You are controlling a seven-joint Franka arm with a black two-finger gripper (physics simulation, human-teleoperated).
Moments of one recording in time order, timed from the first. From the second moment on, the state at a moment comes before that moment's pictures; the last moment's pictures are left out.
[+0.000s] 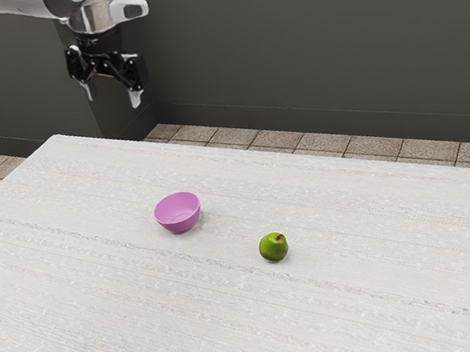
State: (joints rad) arm -0.33 0.31 0.42 -1.18 0.05 1.49 0.02
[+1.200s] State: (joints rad) arm -0.54 0.36 0.39 -1.78 -0.38 2.03 0.27
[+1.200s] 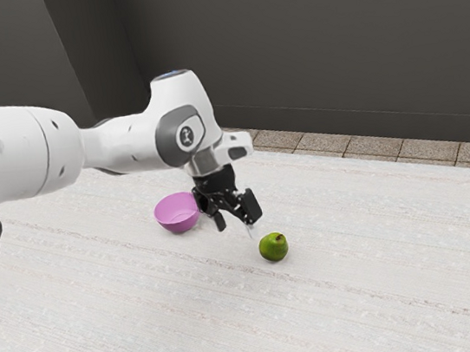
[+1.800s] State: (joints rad) arm -0.48 0.52 0.30 -1.72 -0.48 2.16 0.52
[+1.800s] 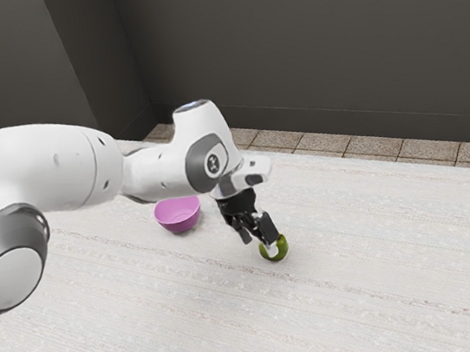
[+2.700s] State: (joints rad) arm -0.43 0.61 0.26 -1.66 -0.47 2.26 0.73
